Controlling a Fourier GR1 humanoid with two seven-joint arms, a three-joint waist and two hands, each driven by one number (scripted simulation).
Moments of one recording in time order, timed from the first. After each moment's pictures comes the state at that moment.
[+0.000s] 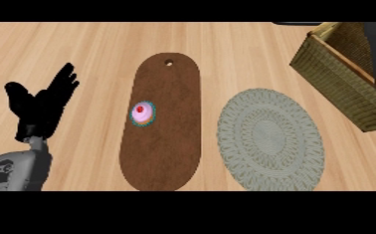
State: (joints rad) left arm -0.20 0.28 0.14 -1.39 0.07 -0.05 0.22; right arm -1.14 -0.45 -0.27 -0.83 1.27 -0.44 0.98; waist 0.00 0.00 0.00
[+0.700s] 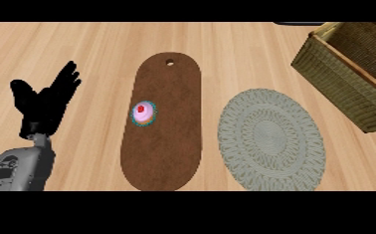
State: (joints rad) left arm -0.23 0.27 0.15 -1.36 0.06 -0.05 0.21; right arm -1.06 -0.51 -0.36 -0.87 1.15 -0.57 0.87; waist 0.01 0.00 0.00
